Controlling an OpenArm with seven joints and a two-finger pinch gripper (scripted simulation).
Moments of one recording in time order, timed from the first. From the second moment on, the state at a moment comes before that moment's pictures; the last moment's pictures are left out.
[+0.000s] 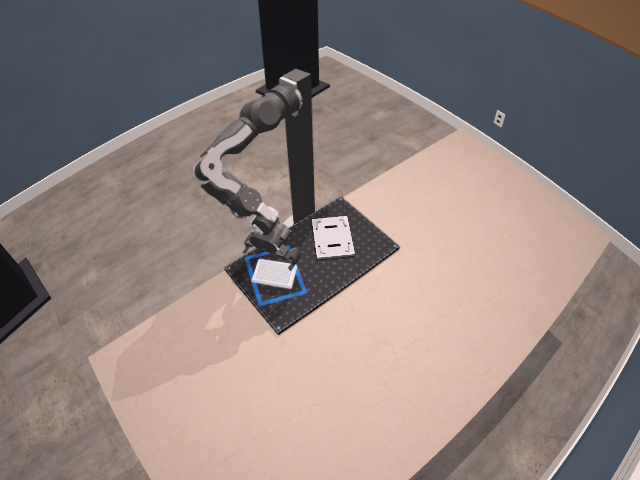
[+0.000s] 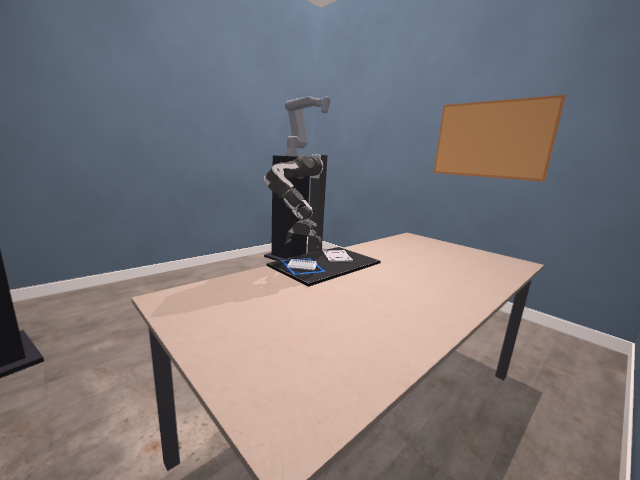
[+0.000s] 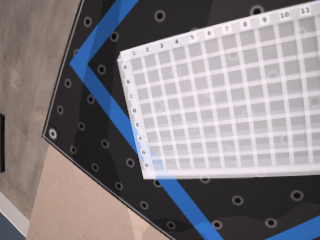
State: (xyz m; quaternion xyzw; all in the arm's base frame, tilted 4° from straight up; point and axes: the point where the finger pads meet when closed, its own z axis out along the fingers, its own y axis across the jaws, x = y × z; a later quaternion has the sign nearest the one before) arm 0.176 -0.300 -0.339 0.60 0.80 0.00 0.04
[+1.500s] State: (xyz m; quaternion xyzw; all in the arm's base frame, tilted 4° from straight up) arm 0.174 -0.297 -0.398 0.51 0.86 -0.01 0.02
